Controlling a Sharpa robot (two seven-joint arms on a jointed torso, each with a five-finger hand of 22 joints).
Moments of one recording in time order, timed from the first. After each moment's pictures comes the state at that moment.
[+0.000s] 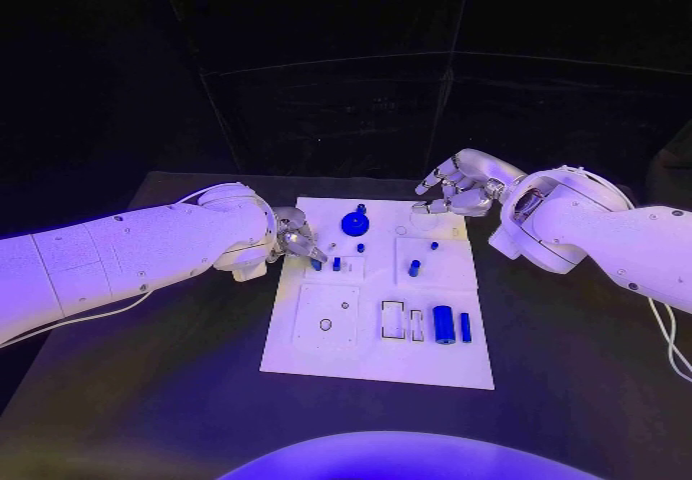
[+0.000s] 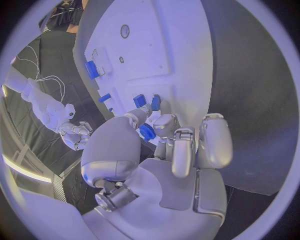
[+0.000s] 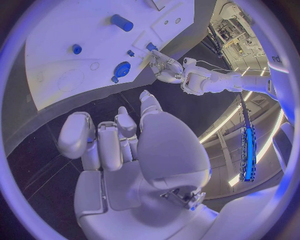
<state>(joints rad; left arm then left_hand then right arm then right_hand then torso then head) 1.27 -0.74 -0.11 1.40 -1.04 0.07 -0.54 0.93 -0.10 0.55 0.06 0.06 0.90 0.03 0.78 0.44 1.32 -0.03 1.16 1.00 1.47 -0.08 1.57 1.31 0.08 1.42 0.03 1.34 1.27 1.28 -0.79 -0.02 1.51 -1.17 -0.28 -0.13 1.37 -0.02 -0.13 0.20 0.35 0.88 0.16 0.15 0.07 1.26 0.07 1.17 1.13 1.47 0.00 1.38 1.31 0.09 1.38 0.10 1.31 1.07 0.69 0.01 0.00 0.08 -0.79</state>
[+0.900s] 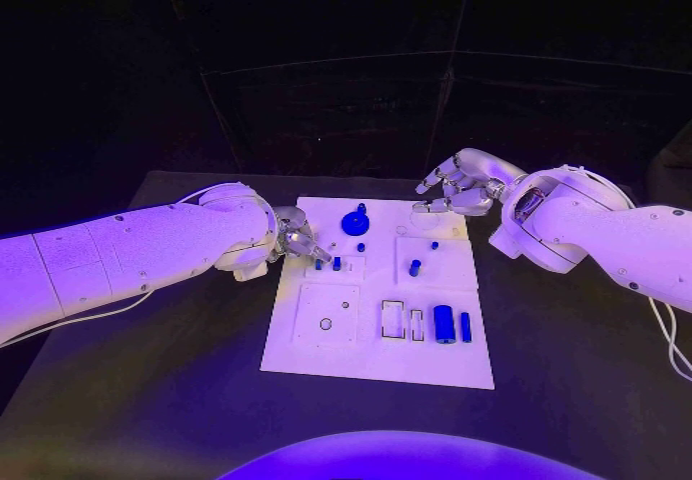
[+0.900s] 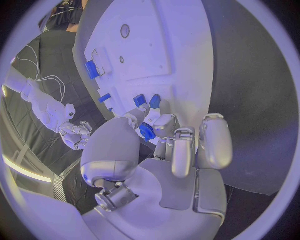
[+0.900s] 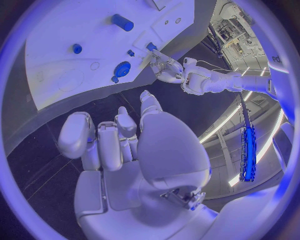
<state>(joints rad) 1.27 -0.74 -0.11 1.41 -1.04 0.07 -0.54 0.89 -0.10 0.44 0.10 0.06 0.91 0.03 0.78 0.44 1.33 -0.04 1.16 1.00 1.47 -0.08 1.57 1.31 0.08 1.43 0.02 1.34 1.28 1.28 -0.79 -0.02 1.51 -1.17 -0.28 -0.13 1.37 -0.02 -0.14 0.21 0.35 0.88 0.16 0.15 0.07 1.26 0.07 1.17 1.13 1.47 0.00 1.38 1.30 0.09 1.38 0.10 1.31 1.07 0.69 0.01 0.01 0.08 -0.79</state>
